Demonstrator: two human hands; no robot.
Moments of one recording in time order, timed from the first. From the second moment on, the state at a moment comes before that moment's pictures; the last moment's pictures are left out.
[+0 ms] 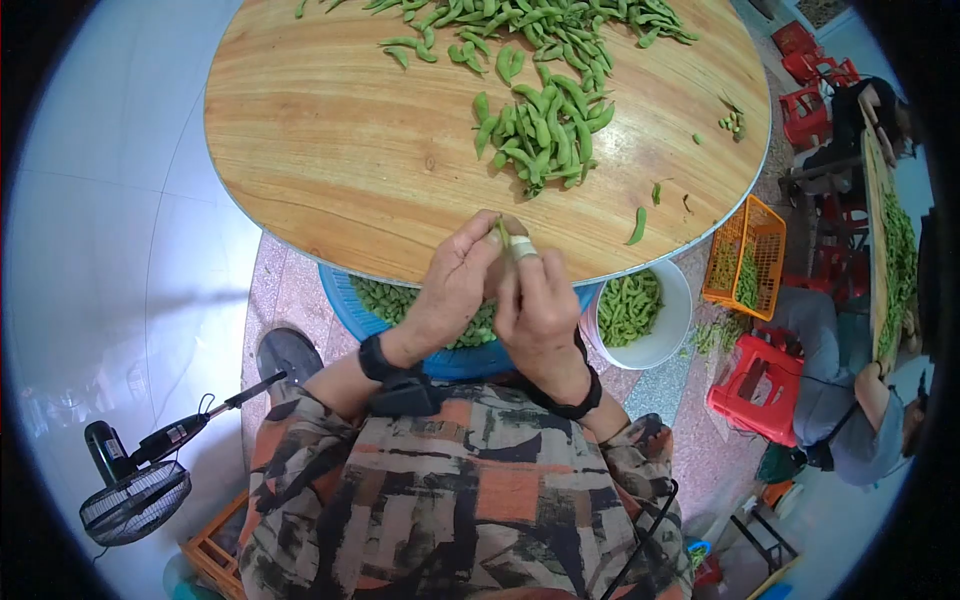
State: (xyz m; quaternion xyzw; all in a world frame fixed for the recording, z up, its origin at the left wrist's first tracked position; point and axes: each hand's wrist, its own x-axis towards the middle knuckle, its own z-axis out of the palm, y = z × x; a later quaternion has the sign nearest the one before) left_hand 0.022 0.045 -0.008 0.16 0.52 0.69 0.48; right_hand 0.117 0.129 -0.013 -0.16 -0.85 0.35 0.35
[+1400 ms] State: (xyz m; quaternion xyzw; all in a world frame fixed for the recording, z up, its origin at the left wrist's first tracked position) left_hand -0.048 0.041 0.027 0.42 0.78 0.38 0.26; right_hand 0.278 0.270 0.006 -0.22 -0.93 0.30 0.02
